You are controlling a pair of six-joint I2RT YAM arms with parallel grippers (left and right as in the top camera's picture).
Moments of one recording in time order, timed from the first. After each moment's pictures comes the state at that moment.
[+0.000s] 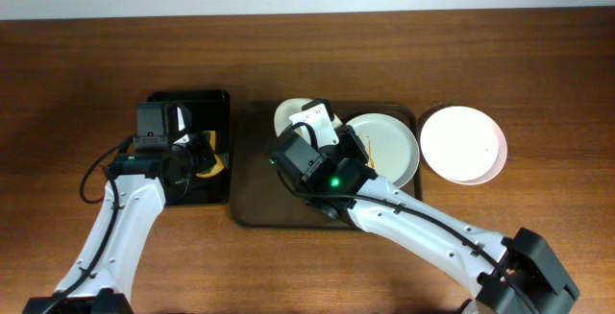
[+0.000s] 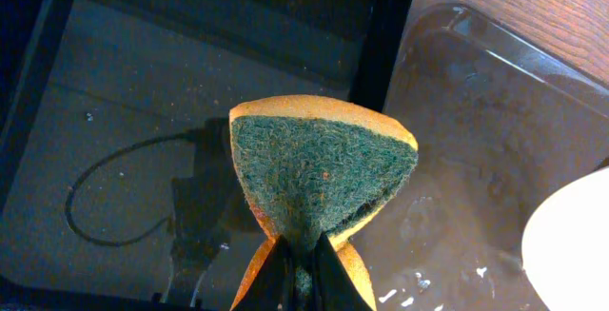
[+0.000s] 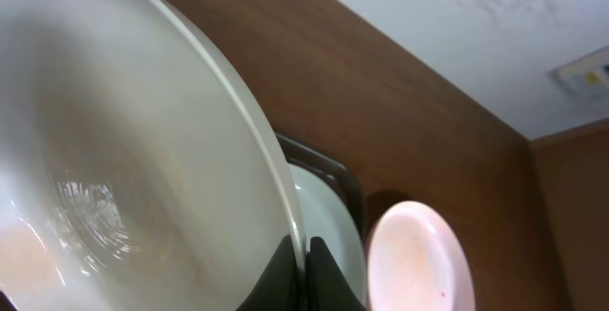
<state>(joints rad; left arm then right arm) 0.01 1.44 0.94 -0.56 0.10 -0.38 0.86 1.68 1.22 -0.56 0.91 0.20</state>
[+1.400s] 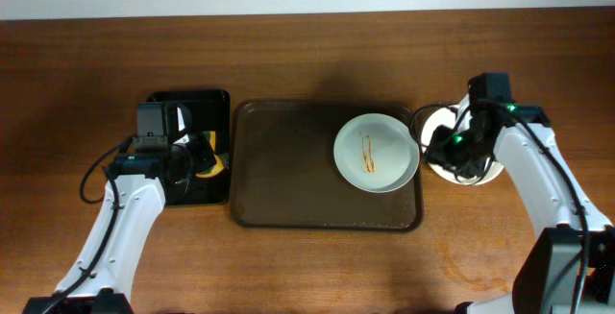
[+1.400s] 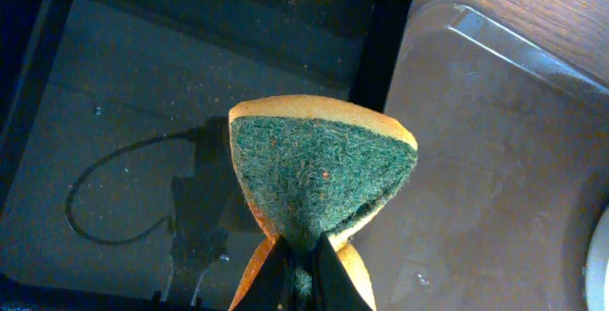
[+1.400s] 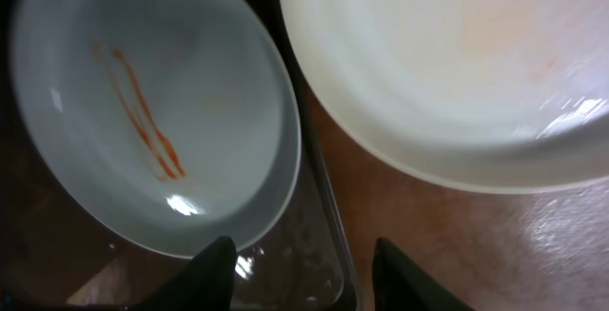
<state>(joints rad) 0.01 1.44 0.94 -0.56 0.10 -0.38 -0.06 1.64 1.17 -0.96 -0.24 0.32</state>
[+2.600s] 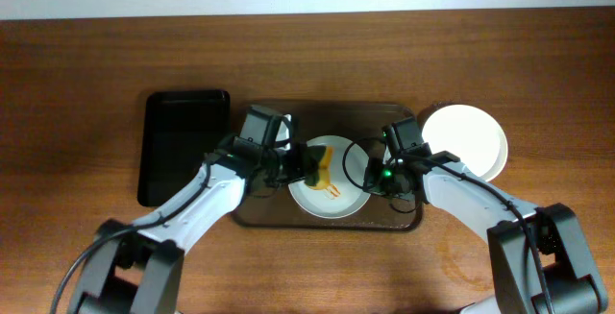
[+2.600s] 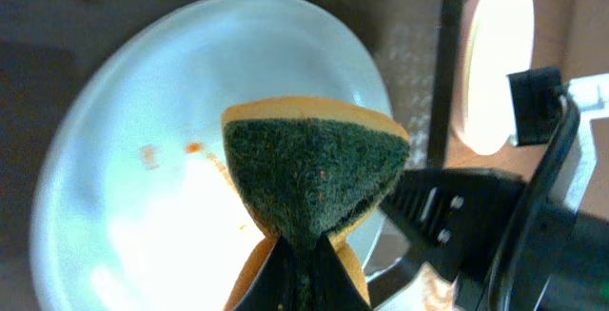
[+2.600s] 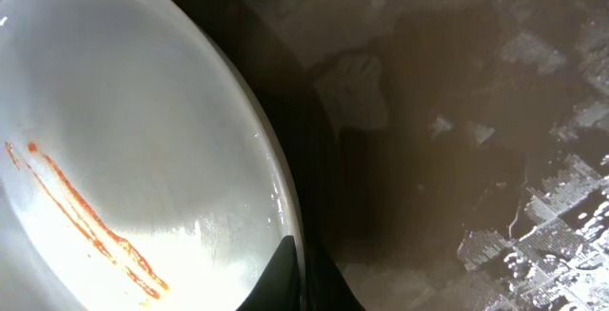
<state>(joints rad) -0.44 1.67 0.94 -0.23 0.48 -0.67 0.31 1.67 0.83 -0.39 -0.23 0.55</state>
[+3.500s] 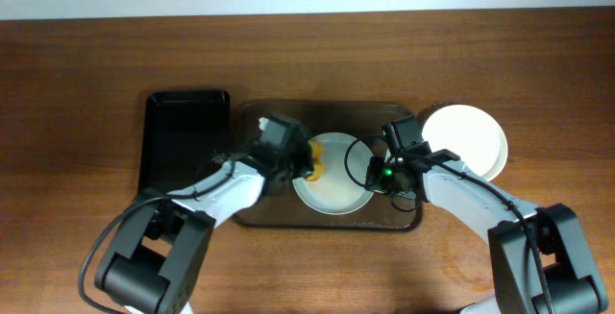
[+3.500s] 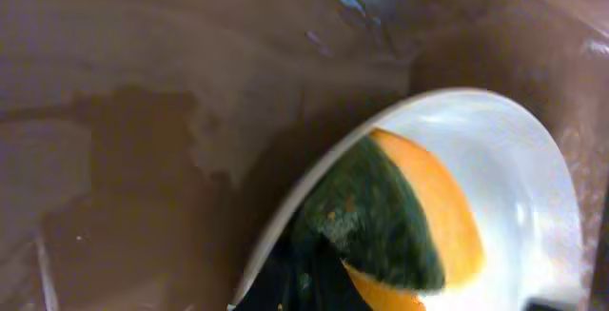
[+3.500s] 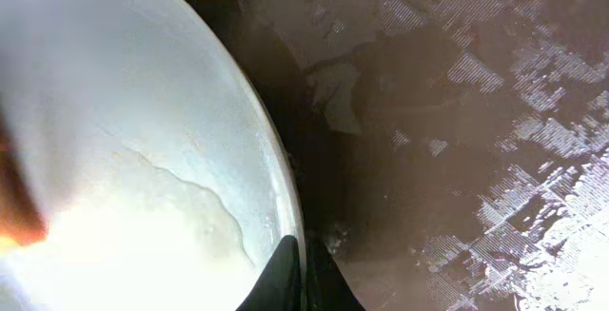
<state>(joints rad) -0.49 1.82 0.94 -0.11 0.13 -0.72 0.31 1.67 0.85 -0.42 -0.16 0.55</state>
